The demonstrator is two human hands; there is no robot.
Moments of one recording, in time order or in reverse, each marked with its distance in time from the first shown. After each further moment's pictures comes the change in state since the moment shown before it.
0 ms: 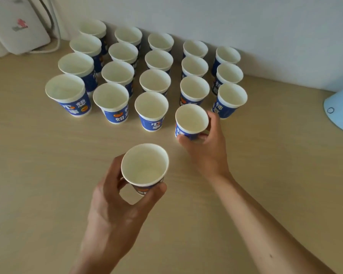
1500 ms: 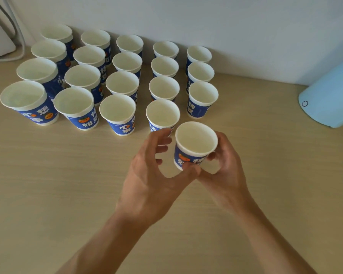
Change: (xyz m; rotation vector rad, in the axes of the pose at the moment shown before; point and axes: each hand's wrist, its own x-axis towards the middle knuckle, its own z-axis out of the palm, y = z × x) left_hand 0.032 0.043 0.090 0.069 -0.207 0.076; right_hand -0.039 0.005 -0.091 0.011 -0.139 -0.112
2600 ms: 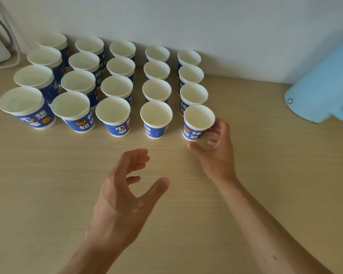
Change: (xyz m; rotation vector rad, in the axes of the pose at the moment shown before) left_hand -0.037 -0.015 -0.027 -0.023 0.064 -0.064; right_hand 0.031 0.035 0.000 -0.076 0.269 0.143
